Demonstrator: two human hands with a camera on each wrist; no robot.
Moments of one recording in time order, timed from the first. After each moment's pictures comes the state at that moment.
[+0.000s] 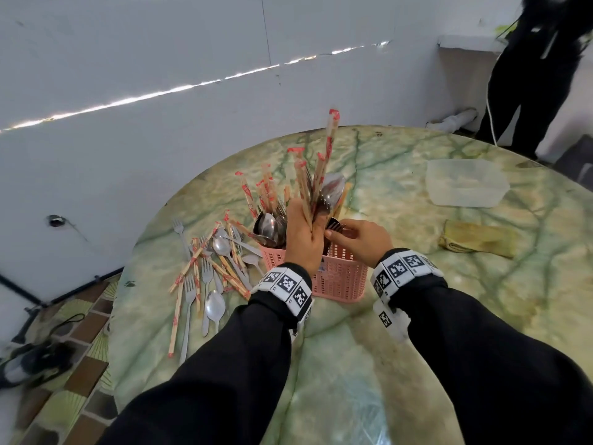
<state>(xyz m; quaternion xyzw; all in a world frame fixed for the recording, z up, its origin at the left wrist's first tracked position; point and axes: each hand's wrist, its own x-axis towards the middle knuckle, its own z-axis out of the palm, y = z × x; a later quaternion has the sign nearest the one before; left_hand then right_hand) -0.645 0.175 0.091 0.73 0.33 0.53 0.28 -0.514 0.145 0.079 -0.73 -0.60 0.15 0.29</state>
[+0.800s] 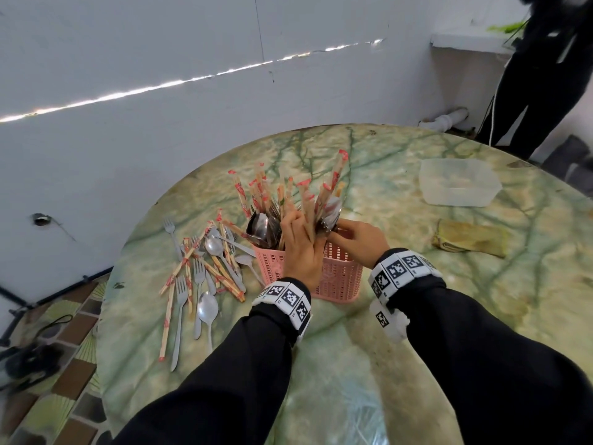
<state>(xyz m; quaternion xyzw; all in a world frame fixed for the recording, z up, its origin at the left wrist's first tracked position) -0.644 0.167 0.067 0.77 0.35 0.49 0.22 -0.516 0.142 0.085 -0.74 -0.60 0.18 0.26</state>
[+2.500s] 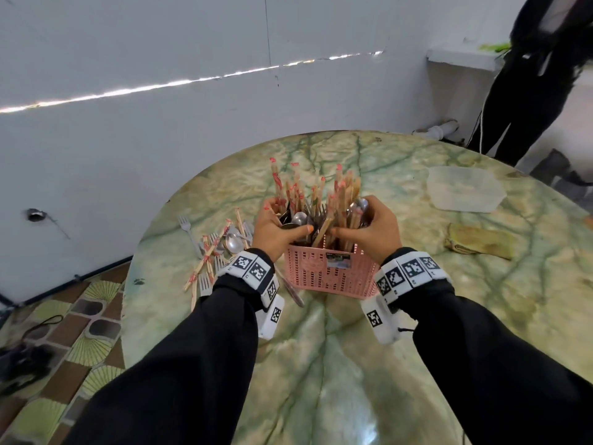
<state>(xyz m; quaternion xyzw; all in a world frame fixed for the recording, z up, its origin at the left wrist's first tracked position) -0.733 0.234 0.095 0.64 0.44 0.43 0.45 -0.569 0.146 0.105 -0.67 -0.49 0.19 0.53</state>
